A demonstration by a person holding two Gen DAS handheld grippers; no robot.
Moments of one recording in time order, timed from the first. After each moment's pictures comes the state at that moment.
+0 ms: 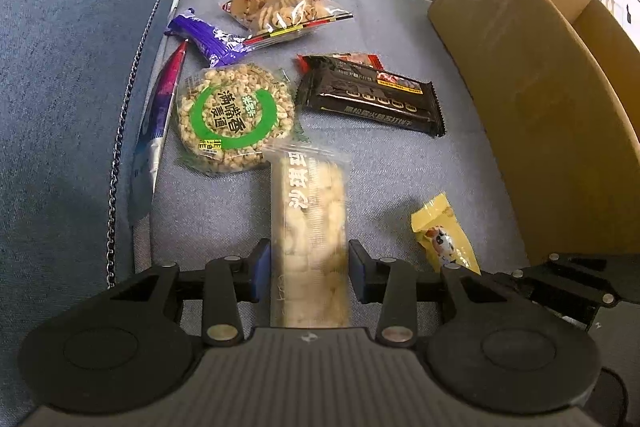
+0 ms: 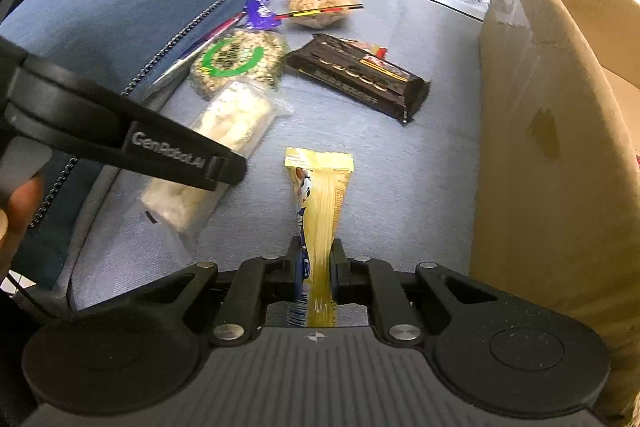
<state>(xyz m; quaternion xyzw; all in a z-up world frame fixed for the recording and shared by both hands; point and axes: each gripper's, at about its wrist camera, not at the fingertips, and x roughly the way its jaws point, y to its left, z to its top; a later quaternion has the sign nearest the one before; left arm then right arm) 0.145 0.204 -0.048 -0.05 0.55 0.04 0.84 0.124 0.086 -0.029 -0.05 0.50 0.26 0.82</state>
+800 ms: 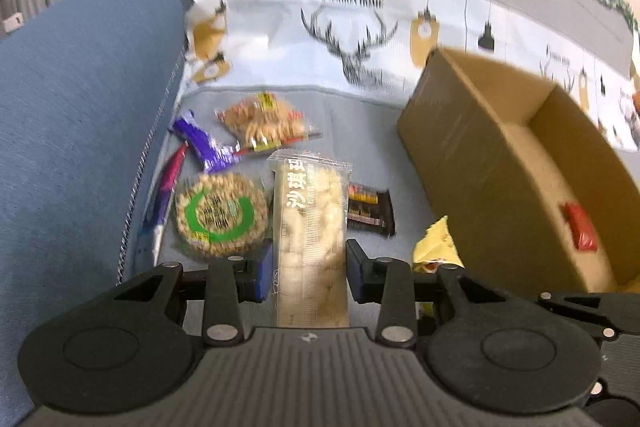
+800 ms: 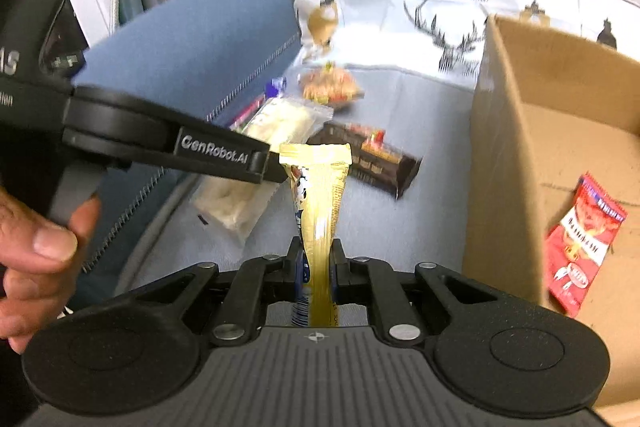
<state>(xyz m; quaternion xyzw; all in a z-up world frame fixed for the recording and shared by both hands) 0.130 0.188 0.006 -0.08 0.41 0.05 0.91 0.112 0.054 0.022 0.00 0.41 0.29 0.86</state>
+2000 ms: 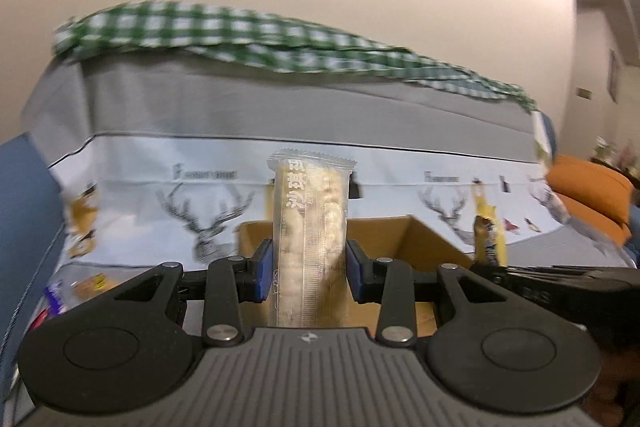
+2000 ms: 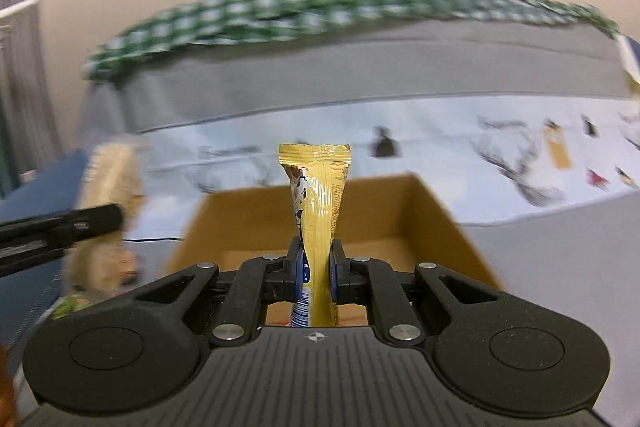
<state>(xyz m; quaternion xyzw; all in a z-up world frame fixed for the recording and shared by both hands) 0.134 0.028 0.067 -0.05 0.16 -0.05 0.98 0.145 -0.153 0.071 0.07 0.25 0.07 0.96</state>
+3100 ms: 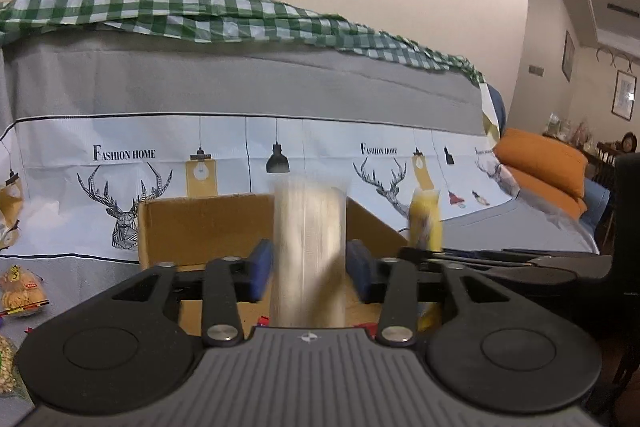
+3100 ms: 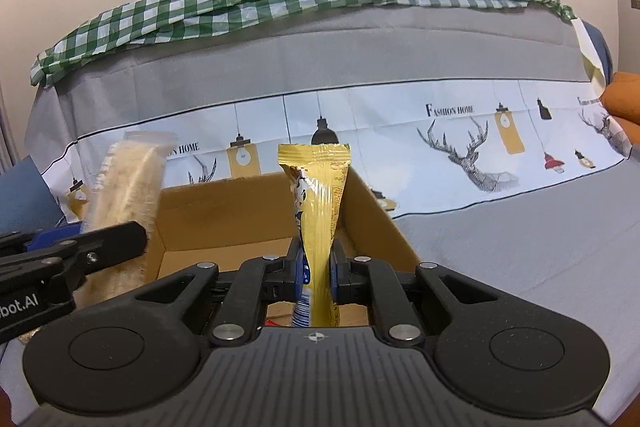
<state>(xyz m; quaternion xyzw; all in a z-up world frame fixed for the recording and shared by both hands) 0.157 -0.022 0.049 -0.05 0.19 -0.13 0.97 0.152 -0.174 0.054 0.07 0.26 0.01 0.96</state>
